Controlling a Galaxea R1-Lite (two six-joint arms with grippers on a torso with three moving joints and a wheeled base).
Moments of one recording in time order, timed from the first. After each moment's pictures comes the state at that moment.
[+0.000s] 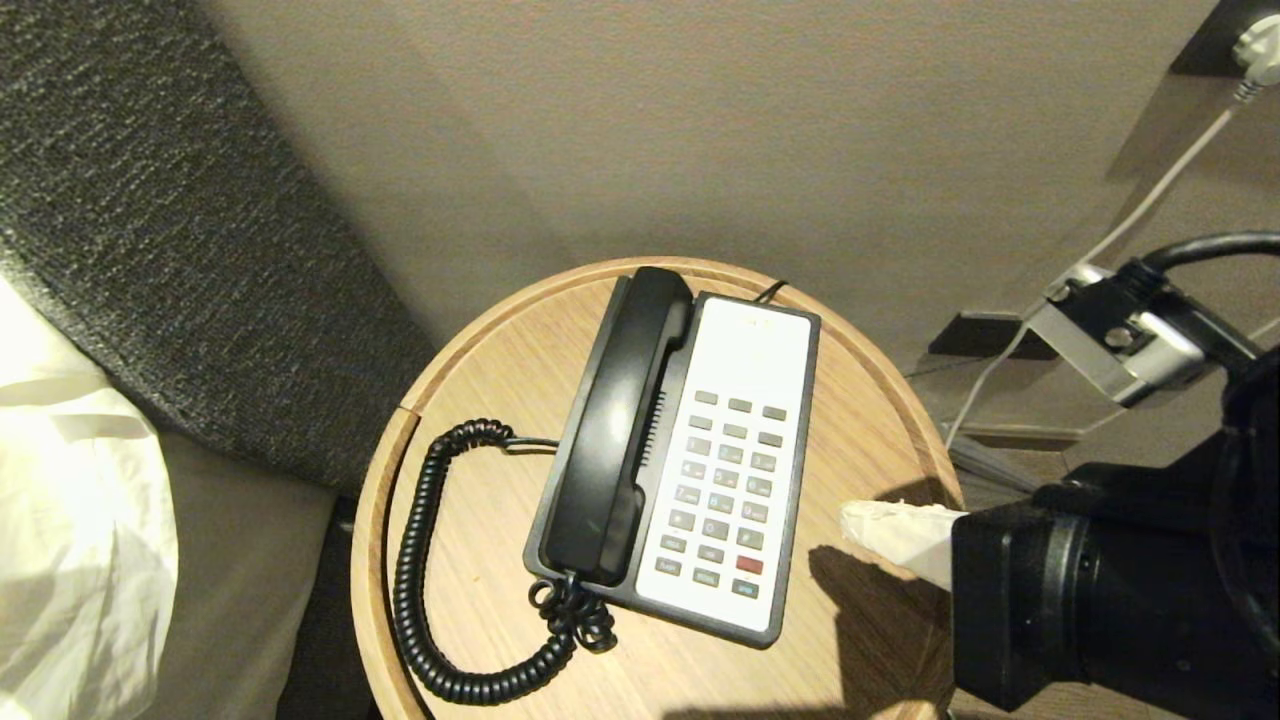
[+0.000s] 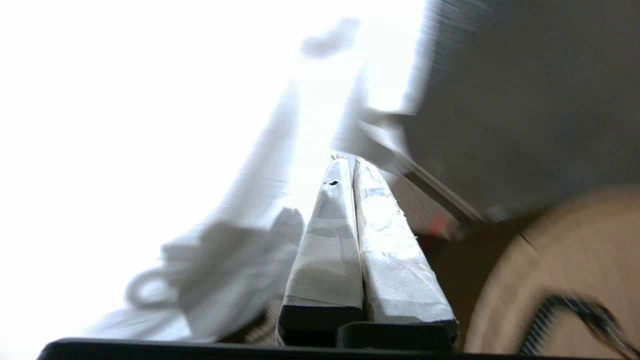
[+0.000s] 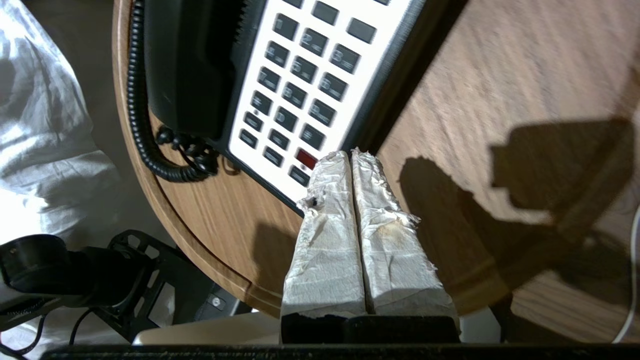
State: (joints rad) left arm -0.36 0.77 -0.81 0.26 0.70 -0.52; right arm 1.16 1.35 -1.00 0.17 -0.47 0.59
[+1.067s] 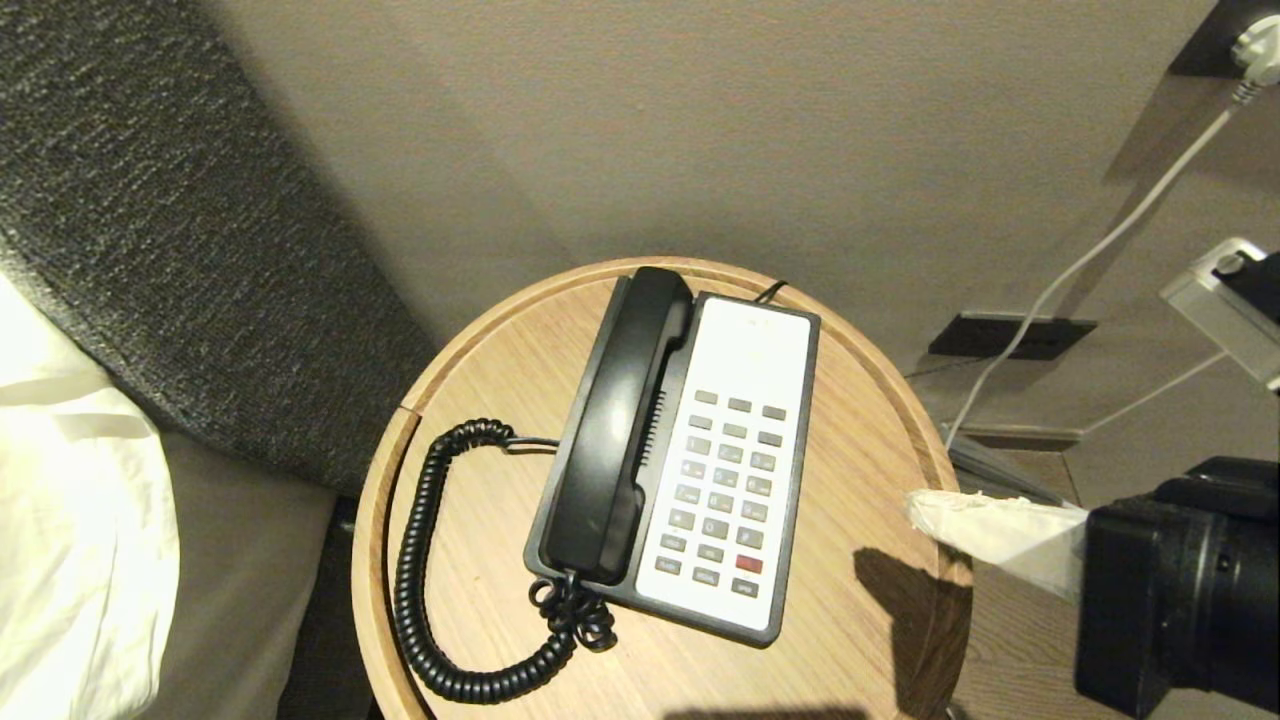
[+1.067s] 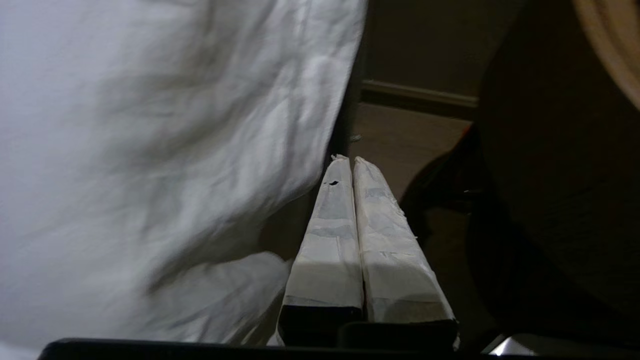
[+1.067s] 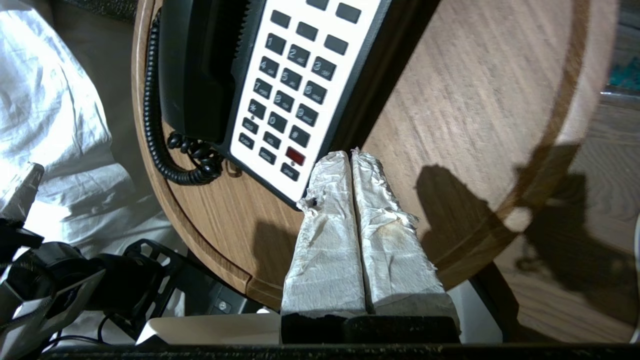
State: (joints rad) left arm -0.01 0.04 -0.08 0.06 0.15 -0.02; right arm 1.16 1.25 -0.95 0.16 -0.49 0.59
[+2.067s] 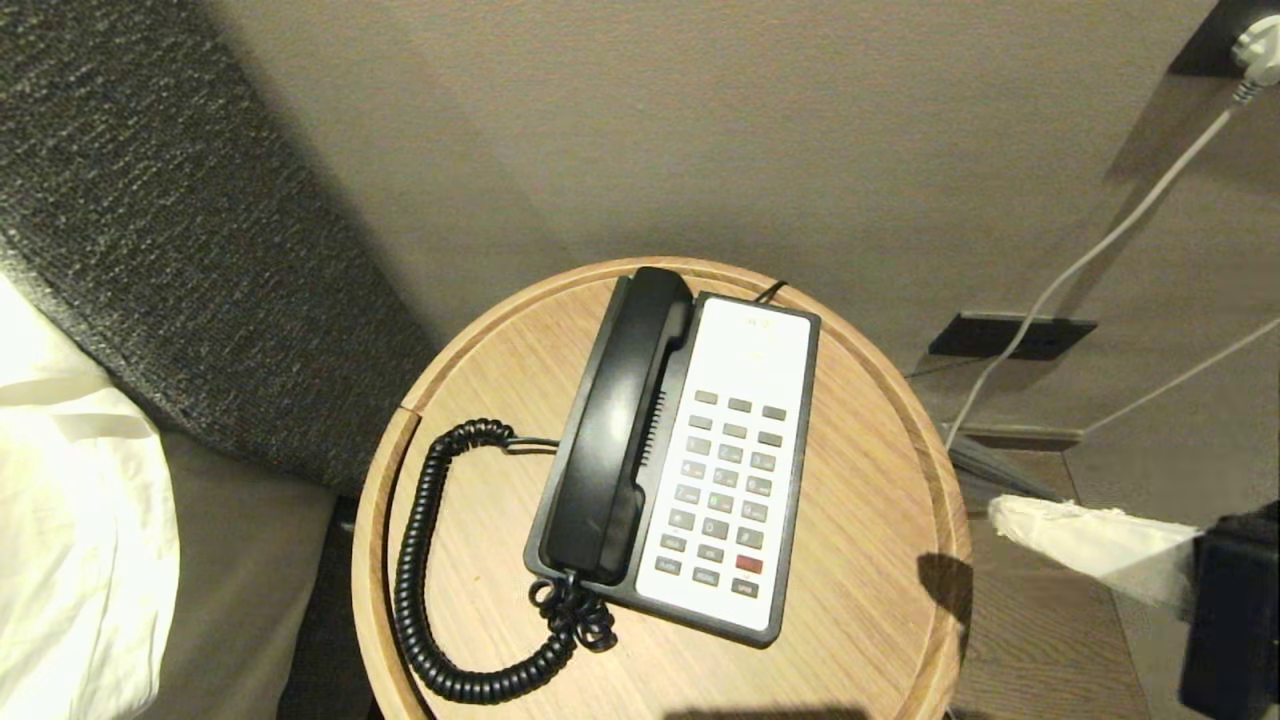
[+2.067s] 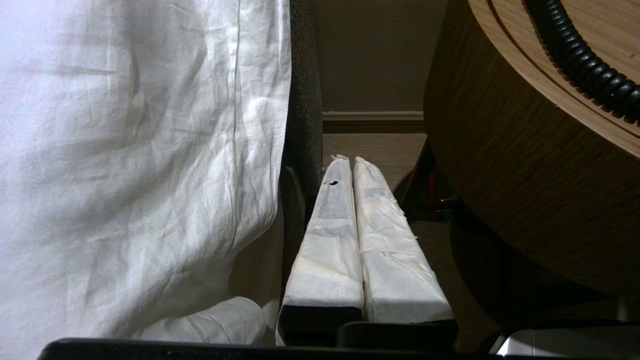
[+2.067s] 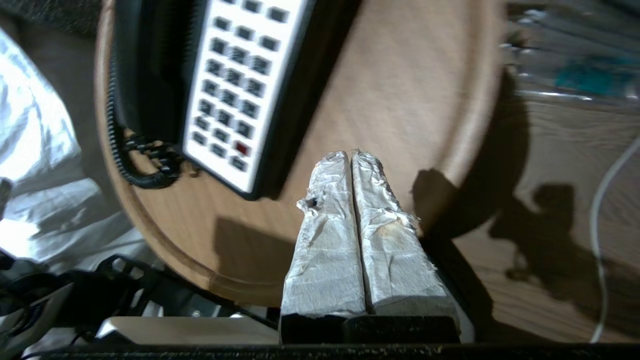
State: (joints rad) left arm -0.01 0.00 0.00 -0.10 -0.02 0.09; right arm 1.15 1.13 -0.87 0.19 -0.57 0.59
